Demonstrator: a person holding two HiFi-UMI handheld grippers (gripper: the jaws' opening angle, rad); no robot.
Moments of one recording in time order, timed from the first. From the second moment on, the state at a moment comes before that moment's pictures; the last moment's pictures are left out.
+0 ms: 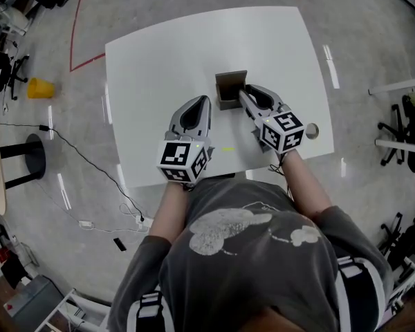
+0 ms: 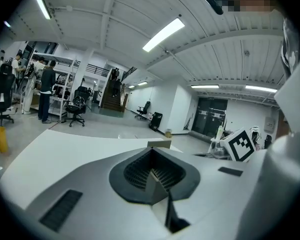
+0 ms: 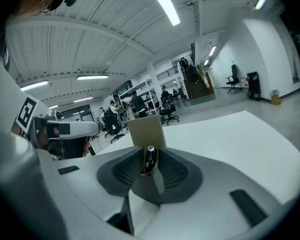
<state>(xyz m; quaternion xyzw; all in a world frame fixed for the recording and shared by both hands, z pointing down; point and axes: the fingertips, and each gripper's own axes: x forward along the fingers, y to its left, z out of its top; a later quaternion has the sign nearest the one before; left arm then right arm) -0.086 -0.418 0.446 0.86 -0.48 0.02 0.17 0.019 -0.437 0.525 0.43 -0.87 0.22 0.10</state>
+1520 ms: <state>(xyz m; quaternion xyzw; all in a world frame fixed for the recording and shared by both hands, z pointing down) -0.035 -0.259 0.413 0.86 -0.50 0.00 0.13 0.092 -0.285 0.433 0.42 -0.89 0.17 -0.02</state>
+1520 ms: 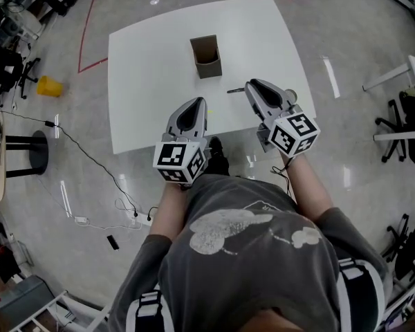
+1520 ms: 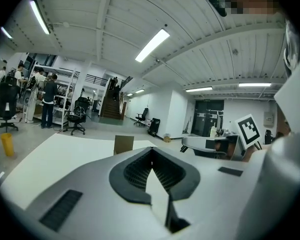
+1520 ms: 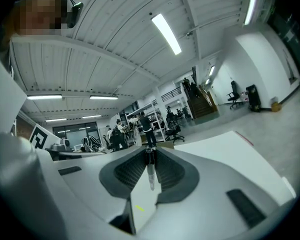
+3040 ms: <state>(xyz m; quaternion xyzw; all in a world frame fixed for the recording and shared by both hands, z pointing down) -0.082 0.006 0.387 0.88 -0.47 -0.02 0.12 0.064 -0.024 0.423 0.47 -0.87 0.16 -0.01</state>
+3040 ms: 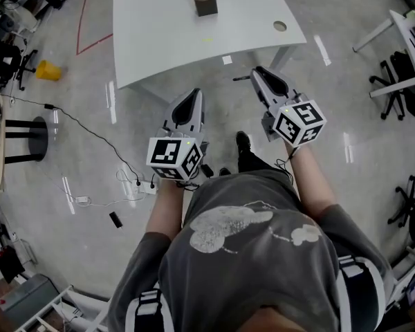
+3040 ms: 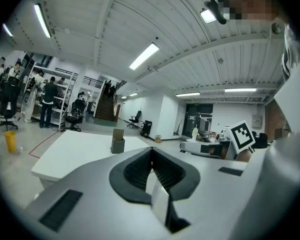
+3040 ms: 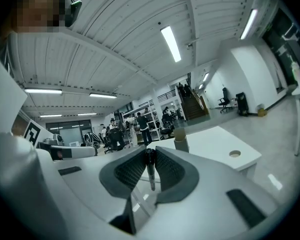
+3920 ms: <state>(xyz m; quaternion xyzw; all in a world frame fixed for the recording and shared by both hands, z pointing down) -0.074 0.081 0.398 0.89 -0.44 -0.02 0.12 0.067 0.063 0.430 0.49 -0.86 0.15 -0.01</state>
